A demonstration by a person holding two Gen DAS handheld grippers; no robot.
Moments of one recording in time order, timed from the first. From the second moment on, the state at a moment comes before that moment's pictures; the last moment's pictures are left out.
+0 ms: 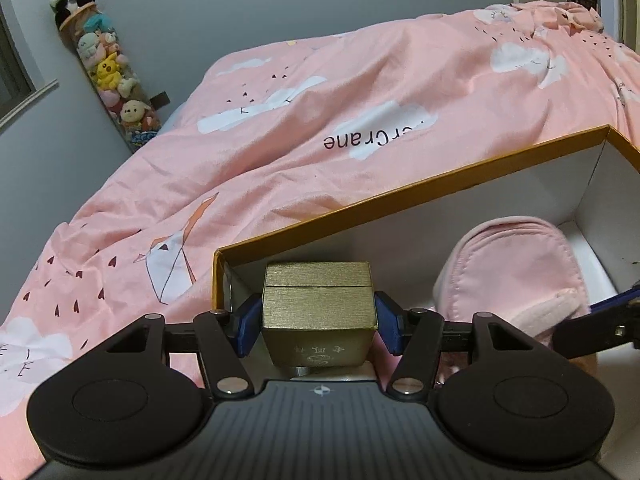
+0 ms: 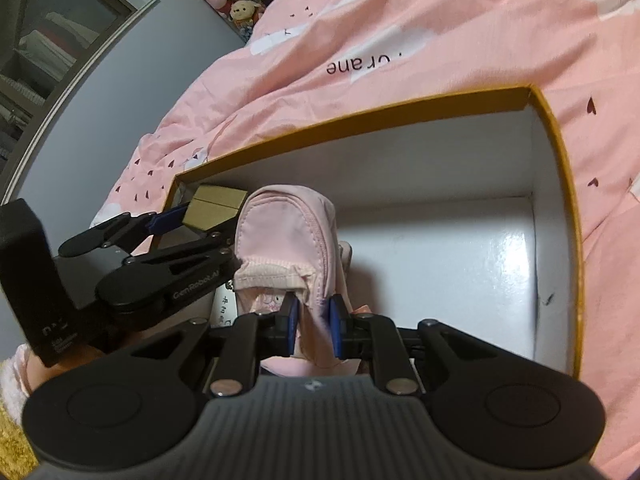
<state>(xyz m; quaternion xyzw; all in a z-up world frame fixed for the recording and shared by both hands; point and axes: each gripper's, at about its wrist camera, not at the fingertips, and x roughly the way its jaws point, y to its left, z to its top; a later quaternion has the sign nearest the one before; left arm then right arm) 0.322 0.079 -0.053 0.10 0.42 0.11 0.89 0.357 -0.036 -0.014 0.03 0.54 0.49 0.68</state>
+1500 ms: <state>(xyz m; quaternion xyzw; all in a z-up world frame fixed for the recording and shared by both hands) 0.294 0.046 -0.110 0.47 0.41 0.01 0.78 0.372 0.003 -0.036 0.05 0.59 0.45 0.66</state>
